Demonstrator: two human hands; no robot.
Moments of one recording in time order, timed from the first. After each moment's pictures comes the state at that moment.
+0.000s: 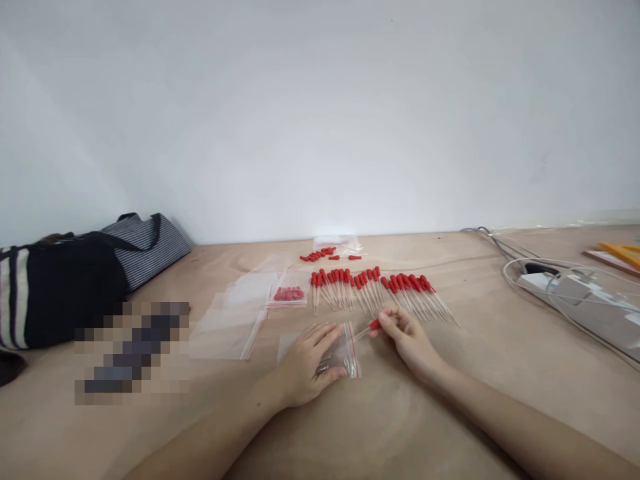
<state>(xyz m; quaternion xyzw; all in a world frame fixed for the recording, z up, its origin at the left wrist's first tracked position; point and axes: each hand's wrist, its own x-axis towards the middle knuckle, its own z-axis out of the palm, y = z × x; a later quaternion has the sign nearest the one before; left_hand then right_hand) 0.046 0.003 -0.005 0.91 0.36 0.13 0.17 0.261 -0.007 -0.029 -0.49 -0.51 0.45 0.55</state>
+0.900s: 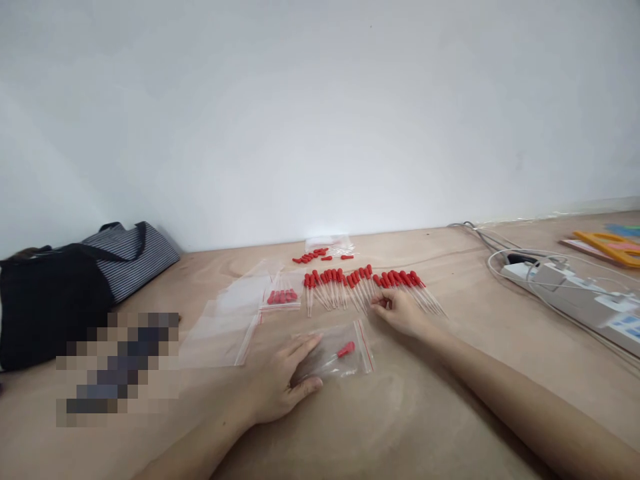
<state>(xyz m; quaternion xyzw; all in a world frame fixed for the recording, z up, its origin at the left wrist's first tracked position) 0.013 -0.004 0.002 0.90 0.38 0.07 0.18 0.293 0.033 -0.017 -0.62 -0.69 0.19 0.31</state>
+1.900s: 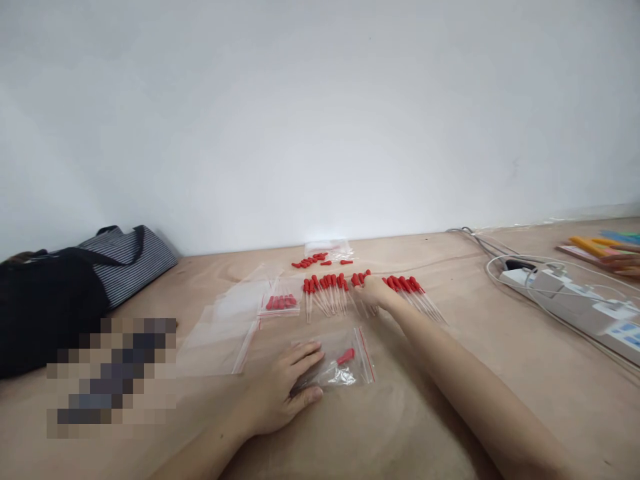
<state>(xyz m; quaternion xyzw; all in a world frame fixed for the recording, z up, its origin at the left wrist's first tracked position) 0.015 -0.003 0.004 0.90 0.38 0.06 0.21 0.264 0.096 0.013 -0.72 -0.61 0.25 0.20</state>
